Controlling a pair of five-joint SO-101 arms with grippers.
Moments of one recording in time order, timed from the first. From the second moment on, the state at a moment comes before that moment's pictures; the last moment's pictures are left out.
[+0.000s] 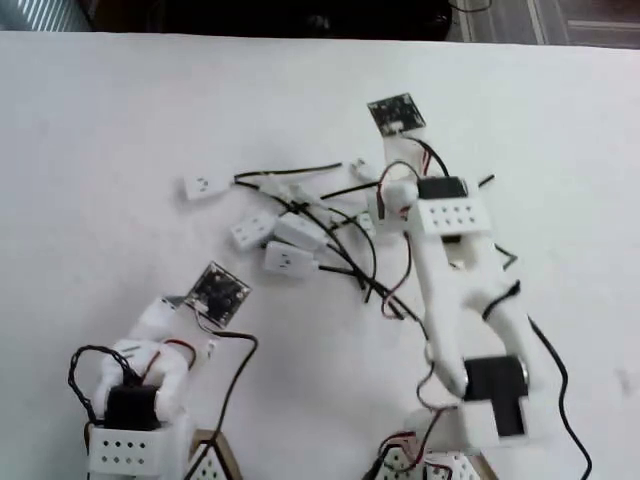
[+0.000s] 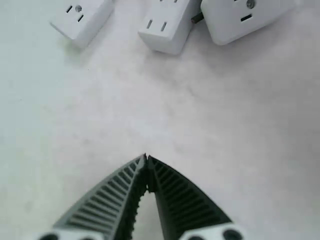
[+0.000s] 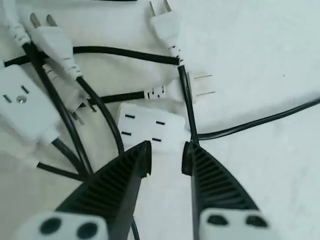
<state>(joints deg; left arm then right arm) -2.9 -103.7 97.2 66.5 -34.2 -7.9 -2.1 20.6 55.3 13.9</state>
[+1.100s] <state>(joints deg) -2.9 -103.7 97.2 66.5 -34.2 -5.4 24.8 -4.3 63.6 14.0</state>
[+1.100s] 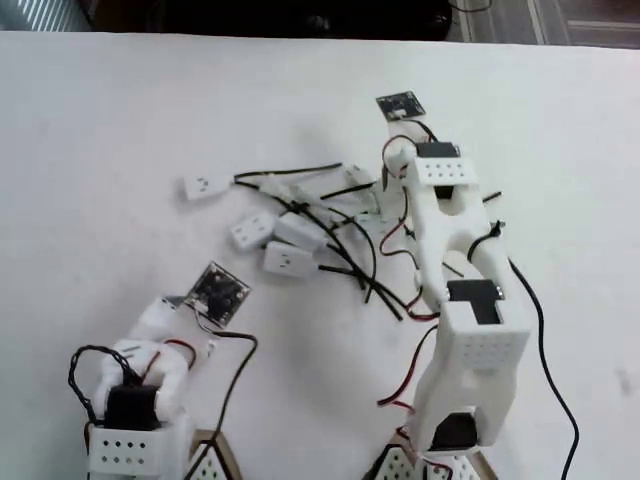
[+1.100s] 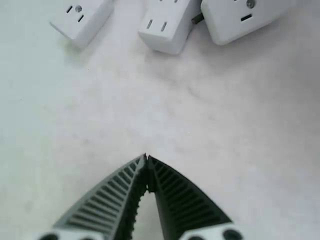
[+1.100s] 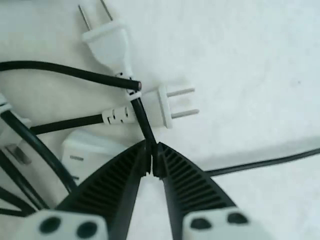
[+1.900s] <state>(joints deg) -2.9 -103.7 97.2 66.5 -34.2 -4.5 25.6 -2.9 70.9 20.4</state>
